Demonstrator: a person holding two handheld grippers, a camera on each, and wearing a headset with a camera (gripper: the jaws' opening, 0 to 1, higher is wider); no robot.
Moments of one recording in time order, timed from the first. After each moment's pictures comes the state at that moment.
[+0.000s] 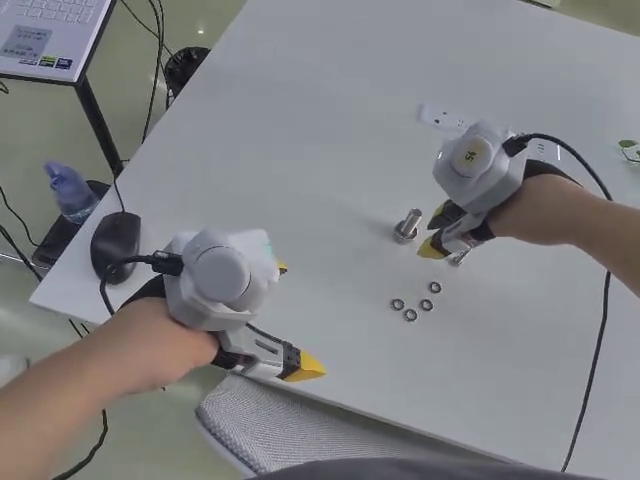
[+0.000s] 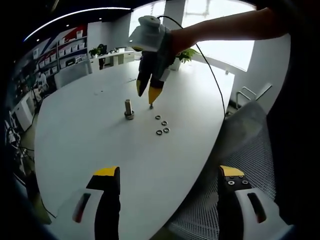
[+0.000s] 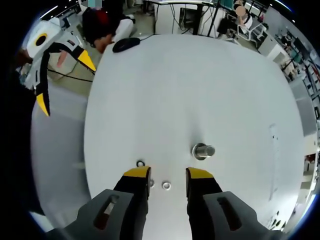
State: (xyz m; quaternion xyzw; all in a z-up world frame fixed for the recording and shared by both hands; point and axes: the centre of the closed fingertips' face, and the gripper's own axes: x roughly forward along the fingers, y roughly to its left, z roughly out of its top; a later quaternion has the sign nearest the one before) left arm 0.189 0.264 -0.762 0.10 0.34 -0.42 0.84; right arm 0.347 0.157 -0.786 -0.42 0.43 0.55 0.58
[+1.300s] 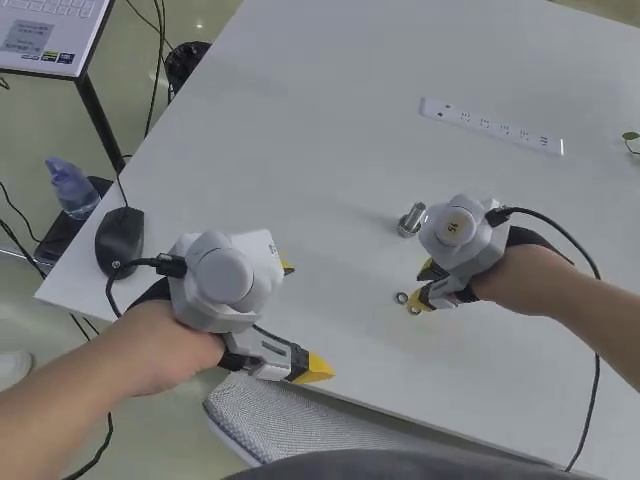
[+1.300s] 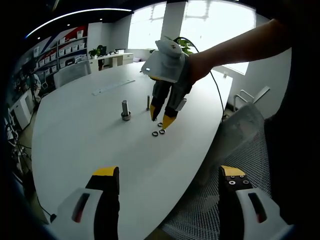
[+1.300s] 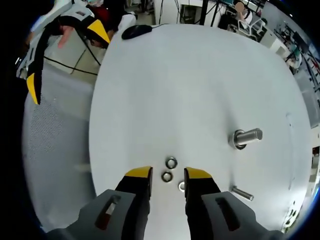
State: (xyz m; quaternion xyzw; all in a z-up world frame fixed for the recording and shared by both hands) left arm 0.181 0.258 -0.760 0.08 0.33 -0.43 0.84; right arm 0.293 0.151 -0.845 -0.41 0.44 0.54 0.59
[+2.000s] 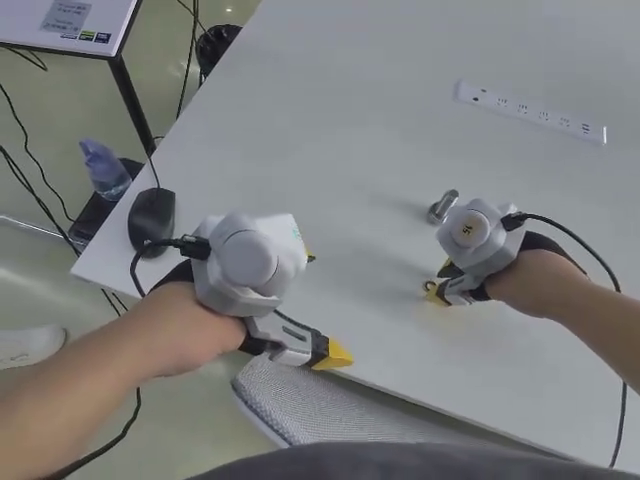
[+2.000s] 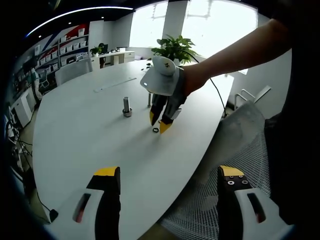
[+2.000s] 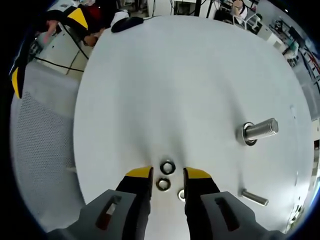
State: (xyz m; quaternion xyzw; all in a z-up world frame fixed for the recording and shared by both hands) left arm 0.175 0.266 -0.762 0.08 0.34 -0.42 0.84; right arm 0.300 0.152 -0.876 -0.40 0.45 0.53 0.60
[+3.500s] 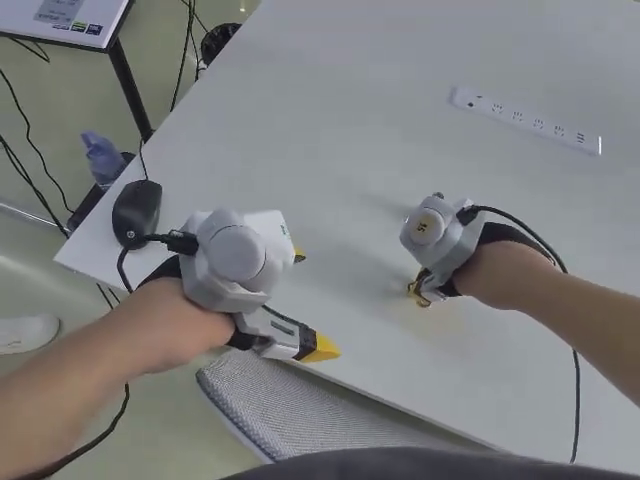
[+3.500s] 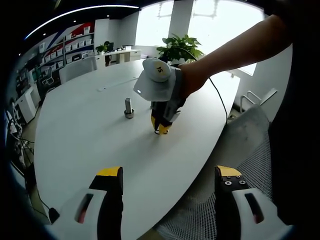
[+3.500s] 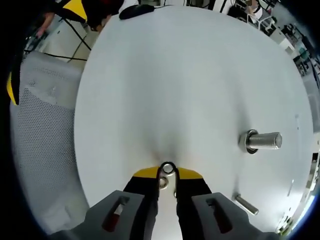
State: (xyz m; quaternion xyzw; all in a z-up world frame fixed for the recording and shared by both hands) left arm 0.183 0.248 -0.760 0.08 0.35 -0.39 0.85; right arm 0.300 0.149 -0.872 -0.44 0.47 0.53 0.55
